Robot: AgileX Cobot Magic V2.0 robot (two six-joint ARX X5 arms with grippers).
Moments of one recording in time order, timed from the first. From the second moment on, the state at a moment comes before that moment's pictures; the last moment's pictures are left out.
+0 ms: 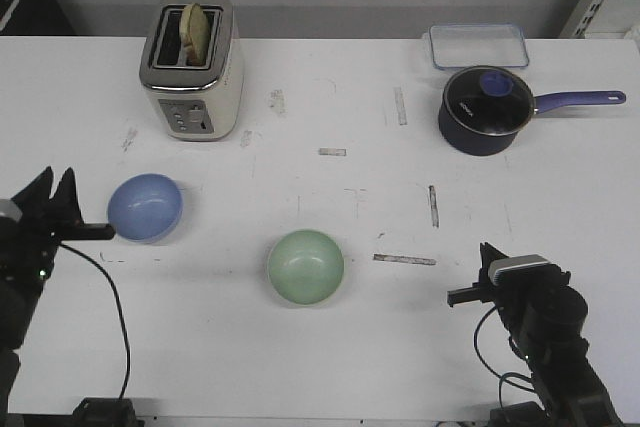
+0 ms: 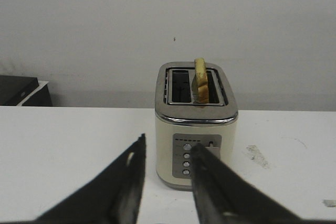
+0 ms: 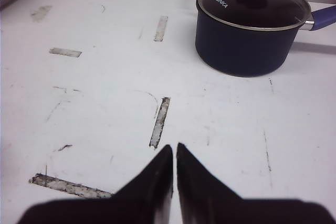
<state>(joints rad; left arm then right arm) -0.01 0.77 1.25 -0.48 -0.05 -0.01 0.17 0.52 0.53 -0.40 0.00 0.01</state>
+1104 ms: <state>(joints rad) 0.21 1.64 1.31 -0.81 0.03 -0.07 0.17 0.52 0.53 -0.41 0.00 0.01</state>
